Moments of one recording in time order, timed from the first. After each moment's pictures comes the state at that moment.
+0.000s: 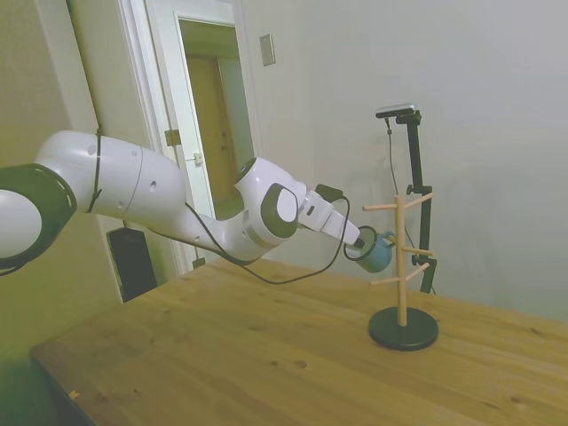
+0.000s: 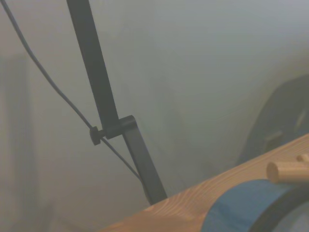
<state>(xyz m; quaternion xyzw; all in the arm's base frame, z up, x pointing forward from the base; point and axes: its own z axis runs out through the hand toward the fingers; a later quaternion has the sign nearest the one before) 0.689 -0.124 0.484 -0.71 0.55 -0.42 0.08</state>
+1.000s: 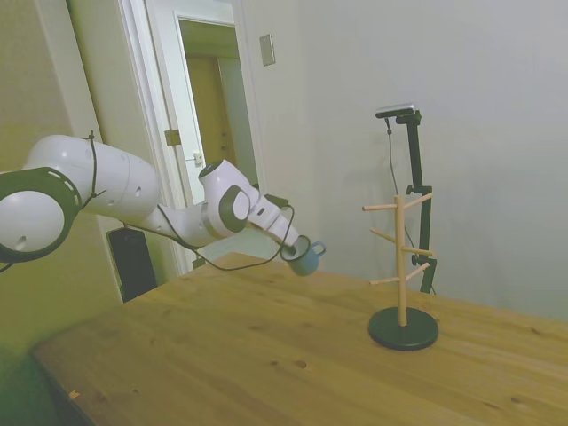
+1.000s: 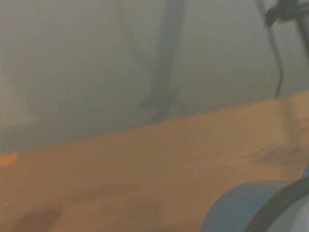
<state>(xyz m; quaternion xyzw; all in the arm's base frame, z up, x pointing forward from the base) 0.688 0.062 0.446 -0.82 0.48 -0.28 0.11</state>
